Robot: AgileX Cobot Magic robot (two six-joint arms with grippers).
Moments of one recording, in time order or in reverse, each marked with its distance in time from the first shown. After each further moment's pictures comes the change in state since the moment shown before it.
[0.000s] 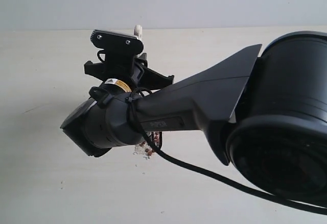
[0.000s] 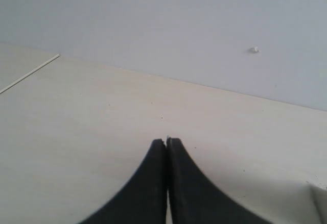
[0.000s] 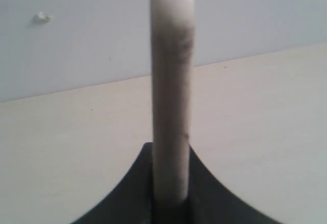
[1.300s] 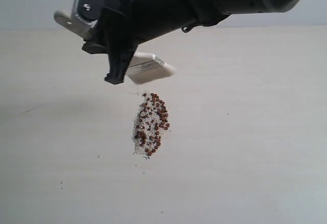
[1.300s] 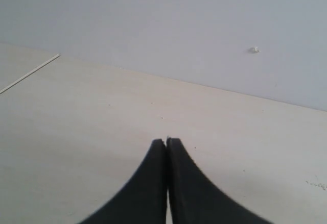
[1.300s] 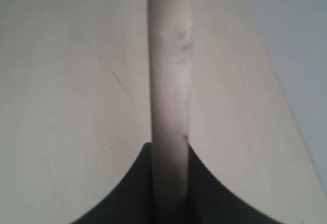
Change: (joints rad) left arm 0.000 0.000 0.000 0.000 0.001 0.000; right arm -0.417 -0.444 0.146 -0.418 1.737 -1.092
